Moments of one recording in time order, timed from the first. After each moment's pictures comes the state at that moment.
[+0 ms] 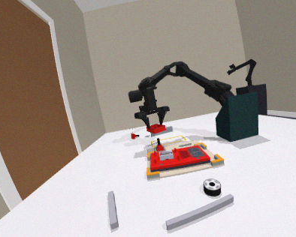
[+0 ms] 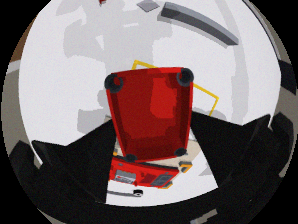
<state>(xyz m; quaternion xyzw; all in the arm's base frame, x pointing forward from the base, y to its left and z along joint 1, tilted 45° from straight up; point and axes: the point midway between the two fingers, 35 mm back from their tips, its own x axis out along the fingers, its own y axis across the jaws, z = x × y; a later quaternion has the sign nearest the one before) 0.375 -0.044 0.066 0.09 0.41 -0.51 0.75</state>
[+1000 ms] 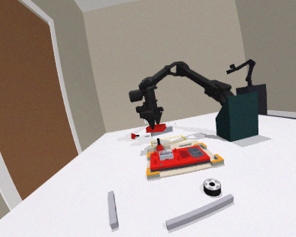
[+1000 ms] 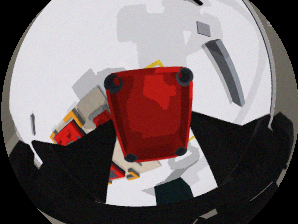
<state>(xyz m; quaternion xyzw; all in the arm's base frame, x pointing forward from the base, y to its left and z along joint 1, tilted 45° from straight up) 0.373 -0.045 0.068 -0.16 0.56 -0.35 0.74</state>
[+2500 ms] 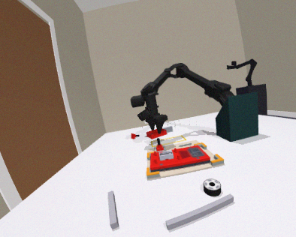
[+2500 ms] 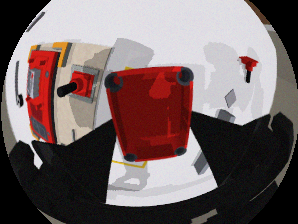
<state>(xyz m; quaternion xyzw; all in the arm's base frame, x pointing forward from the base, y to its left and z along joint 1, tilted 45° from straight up) 0.380 -0.072 0.051 -0.46 0.65 -0.08 0.60</state>
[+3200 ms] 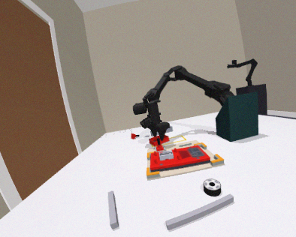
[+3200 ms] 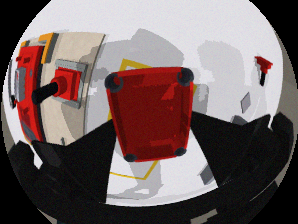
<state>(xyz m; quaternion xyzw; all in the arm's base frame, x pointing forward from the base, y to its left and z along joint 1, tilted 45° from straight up) 0.379 -0.102 0.022 -0.46 0.65 -0.08 0.59</state>
